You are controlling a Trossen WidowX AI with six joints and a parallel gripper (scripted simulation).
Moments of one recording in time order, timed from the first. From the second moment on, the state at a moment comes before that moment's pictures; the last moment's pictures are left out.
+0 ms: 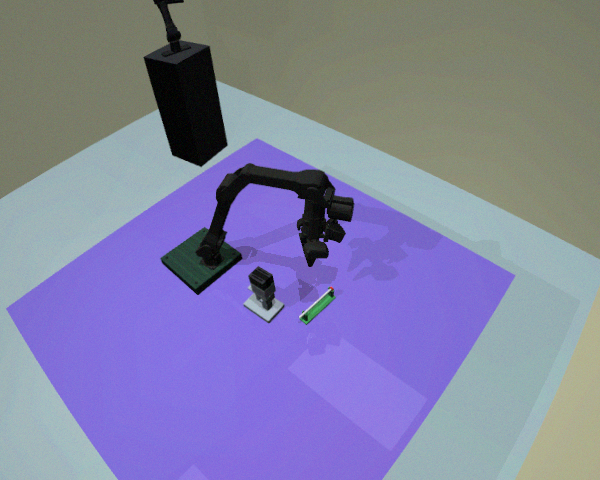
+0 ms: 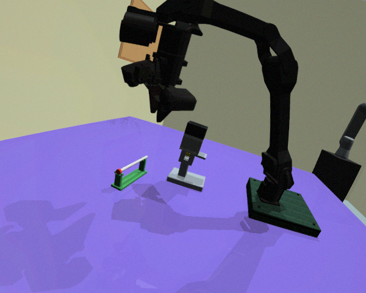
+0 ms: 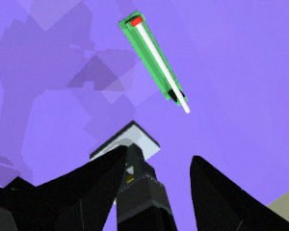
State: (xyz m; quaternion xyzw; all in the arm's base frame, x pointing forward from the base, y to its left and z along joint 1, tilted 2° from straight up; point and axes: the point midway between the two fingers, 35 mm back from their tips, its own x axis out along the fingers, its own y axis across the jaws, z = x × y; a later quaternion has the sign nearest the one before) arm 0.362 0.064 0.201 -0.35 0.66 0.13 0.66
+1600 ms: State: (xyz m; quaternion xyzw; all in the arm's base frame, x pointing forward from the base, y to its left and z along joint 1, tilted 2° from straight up) arm 0.413 0.039 0.072 -0.50 0.60 0.38 0.50
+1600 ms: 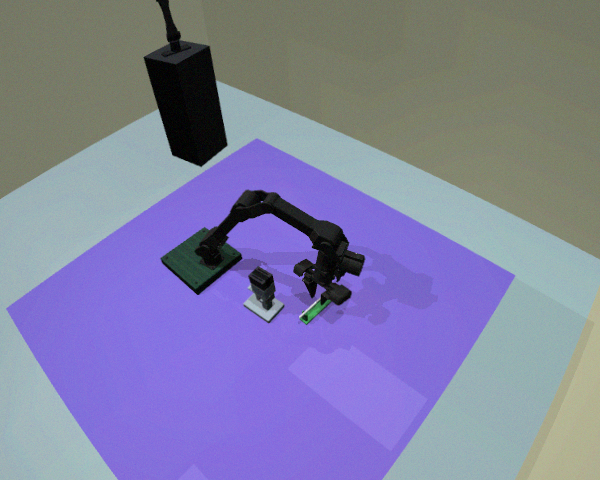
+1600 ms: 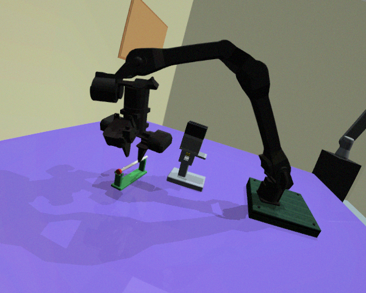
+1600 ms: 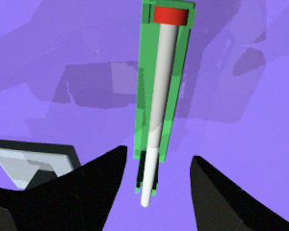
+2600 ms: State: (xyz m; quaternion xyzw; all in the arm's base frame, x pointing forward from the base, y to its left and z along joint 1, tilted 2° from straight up) arm 0.413 0.039 0.030 -0.50 0.60 0.39 0.50
